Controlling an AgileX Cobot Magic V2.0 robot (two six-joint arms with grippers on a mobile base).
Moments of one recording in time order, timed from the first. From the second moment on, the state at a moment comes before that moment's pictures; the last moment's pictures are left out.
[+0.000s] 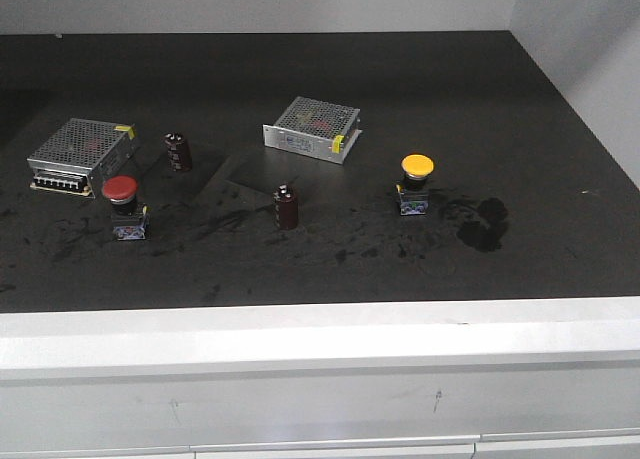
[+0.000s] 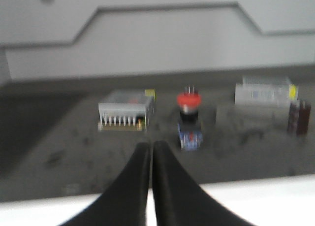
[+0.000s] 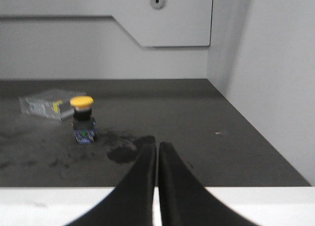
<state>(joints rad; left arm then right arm) -0.04 -0.02 0.02 -0.01 0.00 0.01 0.03 -0.01 0.03 -0.05 0.01 0.07</state>
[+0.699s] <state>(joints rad) -0.04 0.62 -0.59 -0.11 0.19 0.01 0.03 0.60 -0.59 -0.05 0.08 0.12</state>
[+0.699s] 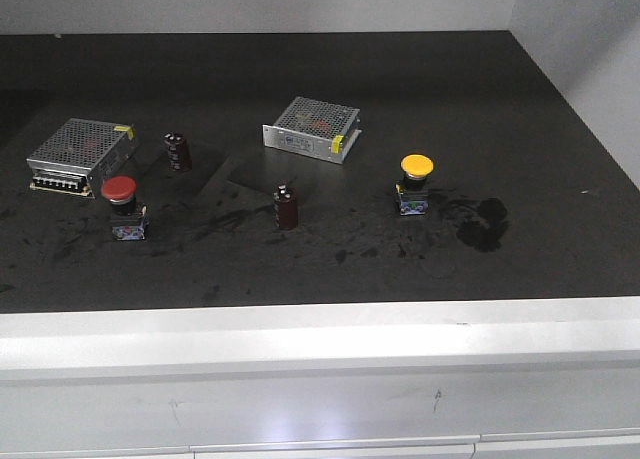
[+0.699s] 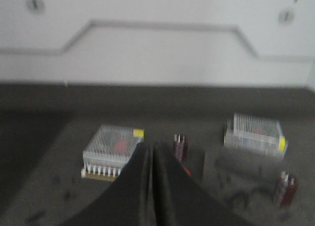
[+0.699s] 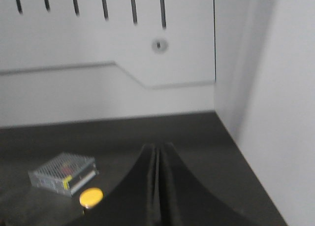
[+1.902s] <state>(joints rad) -0.10 1.08 -0.99 -0.11 0.65 0.06 0.18 1.00 -0.68 -0.09 0.27 0.05</state>
